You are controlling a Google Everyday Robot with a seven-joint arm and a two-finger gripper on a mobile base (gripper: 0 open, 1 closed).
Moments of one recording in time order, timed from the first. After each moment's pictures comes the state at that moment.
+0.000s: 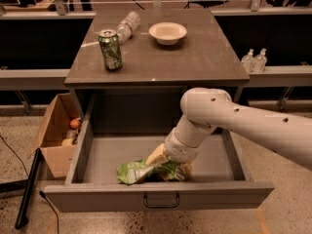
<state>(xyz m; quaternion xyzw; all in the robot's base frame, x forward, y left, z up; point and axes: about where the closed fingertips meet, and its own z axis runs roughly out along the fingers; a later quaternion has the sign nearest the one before) 0.466 -0.039 0.642 -0.98 0.09 0.09 0.17</state>
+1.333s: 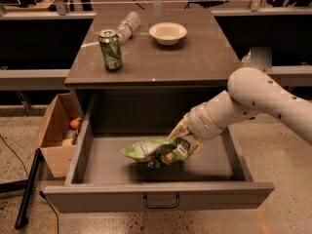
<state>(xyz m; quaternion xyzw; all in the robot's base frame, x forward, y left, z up) 0.516 -0.060 0.723 -0.91 0.23 0.07 0.34</state>
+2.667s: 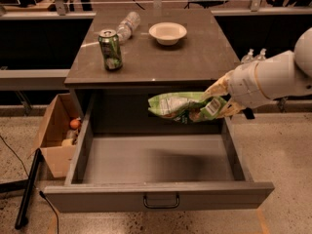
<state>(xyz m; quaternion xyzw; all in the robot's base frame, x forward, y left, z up) 0.544 -0.145 0.864 -0.87 0.31 -0.13 0.37</state>
